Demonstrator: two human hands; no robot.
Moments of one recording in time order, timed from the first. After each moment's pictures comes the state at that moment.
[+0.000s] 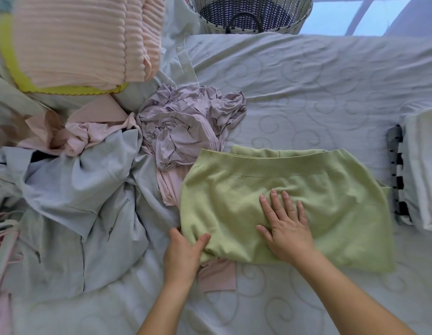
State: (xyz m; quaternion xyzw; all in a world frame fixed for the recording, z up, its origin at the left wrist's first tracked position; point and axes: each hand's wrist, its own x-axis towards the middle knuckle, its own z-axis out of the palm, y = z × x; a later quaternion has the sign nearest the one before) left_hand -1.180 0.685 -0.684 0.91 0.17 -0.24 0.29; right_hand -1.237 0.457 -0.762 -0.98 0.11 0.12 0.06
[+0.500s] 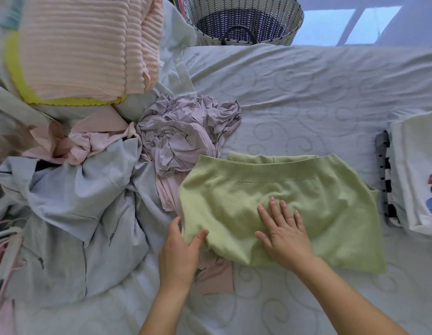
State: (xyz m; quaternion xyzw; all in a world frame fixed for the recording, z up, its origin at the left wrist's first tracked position) left_hand -1.175 0.671 -0.638 0.93 0.11 -0.18 0.31; right_hand -1.243 0.451 -0.742 -0.97 0.10 0.19 0.12
